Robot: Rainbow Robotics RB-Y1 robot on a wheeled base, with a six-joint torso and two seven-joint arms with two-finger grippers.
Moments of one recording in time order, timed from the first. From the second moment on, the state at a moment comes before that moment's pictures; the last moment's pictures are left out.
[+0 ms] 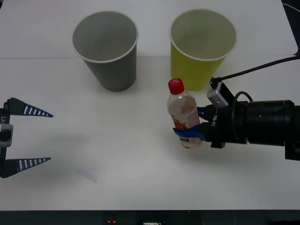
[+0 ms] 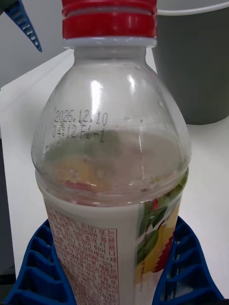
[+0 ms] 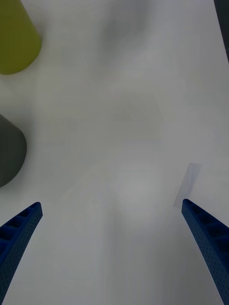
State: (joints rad) right arm -0.14 -0.74 0.14 -2.16 1.72 -1.05 -0.96; left arm 0.26 1.13 0.26 -2.01 -1.31 -1.13 -0.09
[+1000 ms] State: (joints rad) right arm -0.69 -0.77 0.26 -2.11 1.84 -1.32 -1.31; left arm 0.26 1.13 0.26 -2.01 -1.31 -1.13 -0.09
